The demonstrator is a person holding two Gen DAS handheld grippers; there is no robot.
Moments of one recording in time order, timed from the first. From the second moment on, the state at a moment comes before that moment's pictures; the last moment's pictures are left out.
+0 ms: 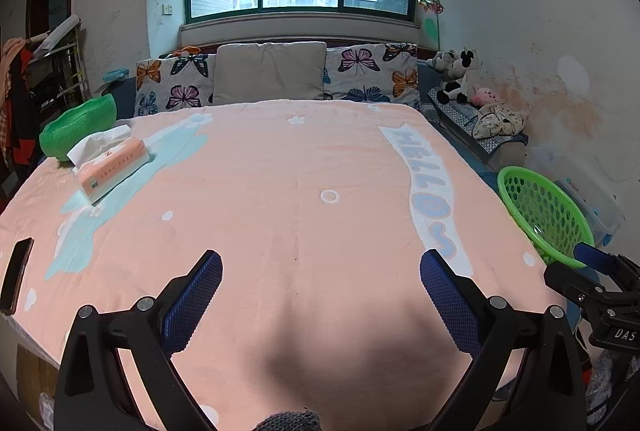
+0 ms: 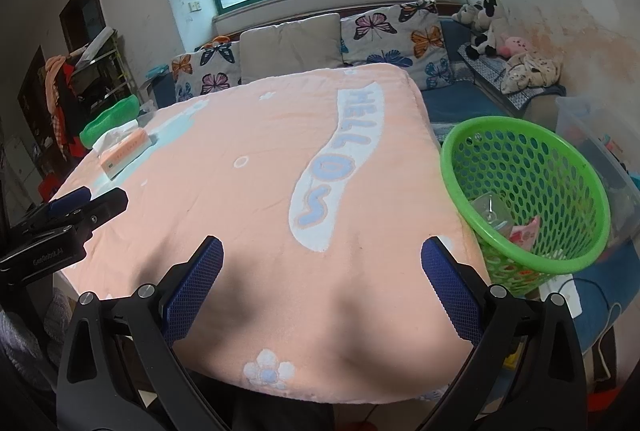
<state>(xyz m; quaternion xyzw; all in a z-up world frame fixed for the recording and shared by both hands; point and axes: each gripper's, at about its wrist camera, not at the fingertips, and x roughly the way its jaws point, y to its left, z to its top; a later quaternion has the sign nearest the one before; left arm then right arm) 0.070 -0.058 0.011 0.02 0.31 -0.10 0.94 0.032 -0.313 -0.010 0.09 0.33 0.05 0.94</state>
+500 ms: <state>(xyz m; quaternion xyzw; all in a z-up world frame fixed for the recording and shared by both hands) 0.069 -0.053 0.008 0.01 0.32 -0.09 0.94 0.034 -0.309 -0.011 0.08 0.33 0.05 0.94</state>
